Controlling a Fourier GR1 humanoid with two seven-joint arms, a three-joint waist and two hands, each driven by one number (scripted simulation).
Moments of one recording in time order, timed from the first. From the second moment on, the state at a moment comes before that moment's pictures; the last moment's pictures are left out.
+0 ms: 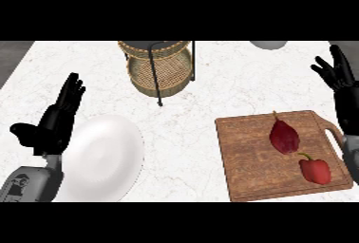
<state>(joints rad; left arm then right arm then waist) -0.19 0.34 -0.09 -1.45 0.19 0.18 -0.06 -0.31 -0.55 0.09 -1.42 -0.14 -0.24 -0.10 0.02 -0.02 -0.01</state>
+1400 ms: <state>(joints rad) -0.11 0.25 -0.19 -1.34 0.17 0.03 -0.11 -0.08 -0.74 0.35 -1.69 0.53 -0.28 0.44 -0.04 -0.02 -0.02</state>
